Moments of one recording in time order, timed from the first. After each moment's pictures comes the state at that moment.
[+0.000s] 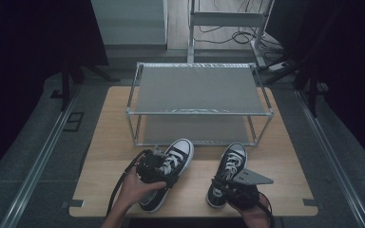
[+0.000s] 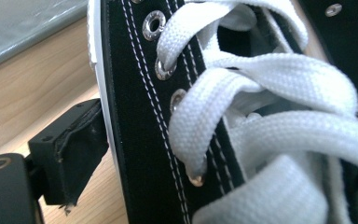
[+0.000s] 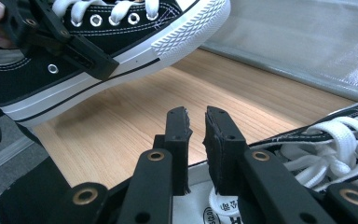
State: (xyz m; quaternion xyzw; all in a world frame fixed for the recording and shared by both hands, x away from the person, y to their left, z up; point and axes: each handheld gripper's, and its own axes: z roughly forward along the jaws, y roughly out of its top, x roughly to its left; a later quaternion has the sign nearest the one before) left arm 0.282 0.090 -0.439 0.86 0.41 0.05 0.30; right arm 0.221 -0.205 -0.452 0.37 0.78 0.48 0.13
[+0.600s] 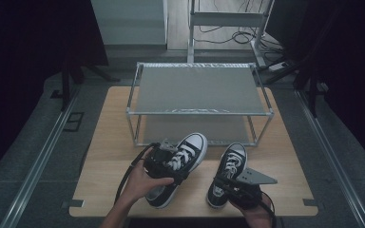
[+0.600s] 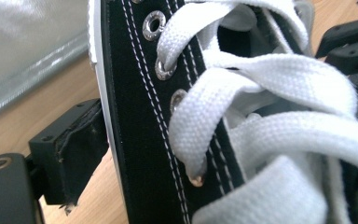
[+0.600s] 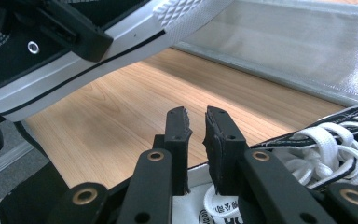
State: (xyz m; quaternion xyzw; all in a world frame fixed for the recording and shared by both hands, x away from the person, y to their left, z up) left arm 0.285 0.066 -0.402 0.87 0.36 0.04 0.34; right arm 0.221 -0.211 -0.447 0.37 0.78 0.49 0.14
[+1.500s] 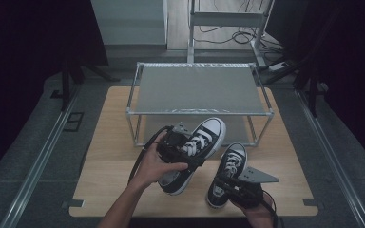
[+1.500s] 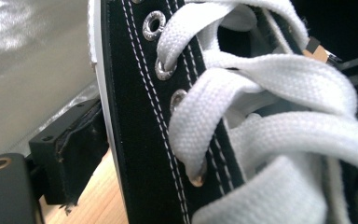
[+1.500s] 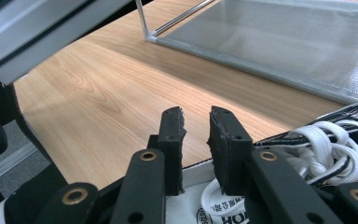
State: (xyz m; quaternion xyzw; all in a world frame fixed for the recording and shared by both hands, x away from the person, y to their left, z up) left arm 0.304 0.036 -0.354 0.86 0.33 0.03 0.38; right arm 0.223 -0.214 -0.447 0.37 0.78 0.49 0.13
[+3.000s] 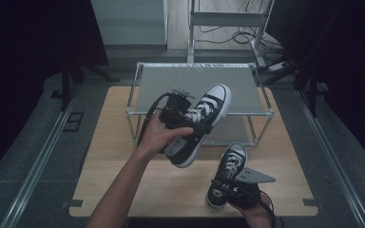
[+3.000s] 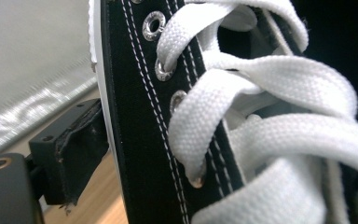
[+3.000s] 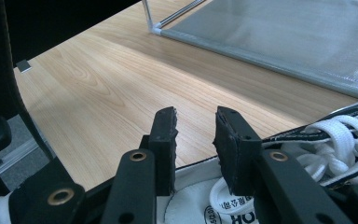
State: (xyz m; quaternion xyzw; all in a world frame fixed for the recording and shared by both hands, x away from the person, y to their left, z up) left arm 0.360 0.032 -0.285 0.83 0.36 0.01 0.42; right arm 0.224 -0.209 -0.451 0.37 0.78 0.49 0.12
